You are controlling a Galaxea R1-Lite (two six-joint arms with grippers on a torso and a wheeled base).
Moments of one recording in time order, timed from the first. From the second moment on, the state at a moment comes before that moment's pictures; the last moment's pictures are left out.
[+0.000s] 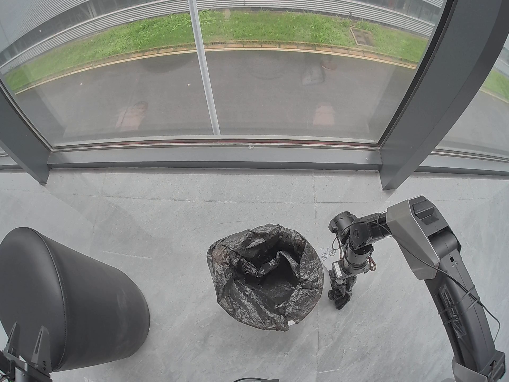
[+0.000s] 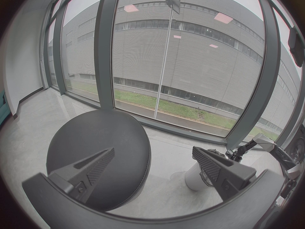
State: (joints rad) left arm 0.00 0.02 -0.03 0.02 0.14 -0.25; right arm 0.27 2.83 -2.00 0.51 -0.24 0.14
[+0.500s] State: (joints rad) left arm 0.00 0.02 -0.03 0.02 0.14 -0.25; right arm 0.27 2.86 -2.00 0.51 -0.24 0.14
